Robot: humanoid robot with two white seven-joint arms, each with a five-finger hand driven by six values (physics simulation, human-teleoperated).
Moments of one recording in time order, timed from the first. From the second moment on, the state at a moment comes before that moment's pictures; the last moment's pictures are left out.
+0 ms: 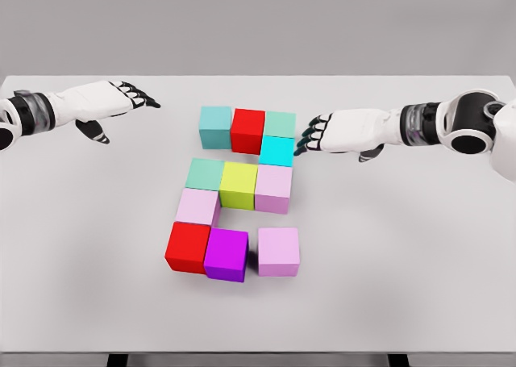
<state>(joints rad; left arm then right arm) -0.95 0.69 -0.97 -0.91 -0.57 -0.61 -0.23 -1.06 -0.70 1.21 -1.28 0.54 -0.61 0.37</state>
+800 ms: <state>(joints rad) -0.95 0.69 -0.96 -0.91 -0.56 -0.61 -0.23 -1.04 -1.11 1.31 -1.74 0.49 -0.61 0.32</state>
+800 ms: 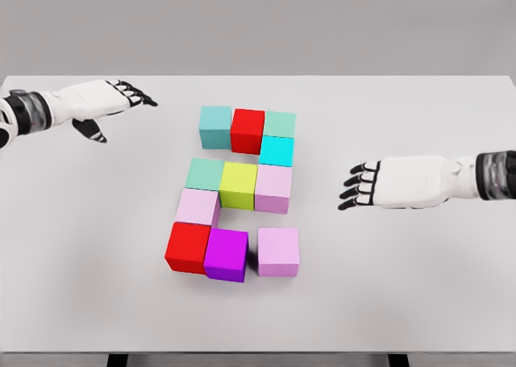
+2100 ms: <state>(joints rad) -0.89 0.79 -0.83 -0.88 -0.56 -0.61 -0.23 -1.03 -0.95 1.40 -1.77 0.56 -0.61 0.39</state>
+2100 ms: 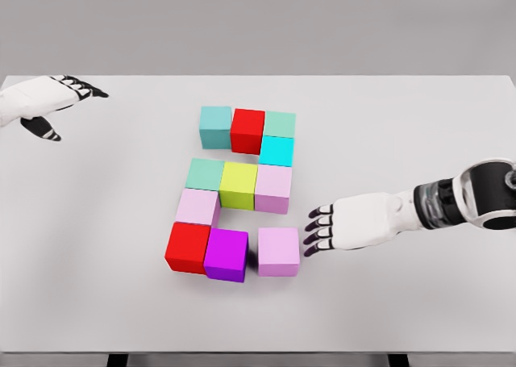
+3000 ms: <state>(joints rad) -0.88 0.80 -0.83 -0.88 -0.56 -0.61 -0.23 -1.03 -0.90 1.40 -1.77 0.56 -0.61 0.39</state>
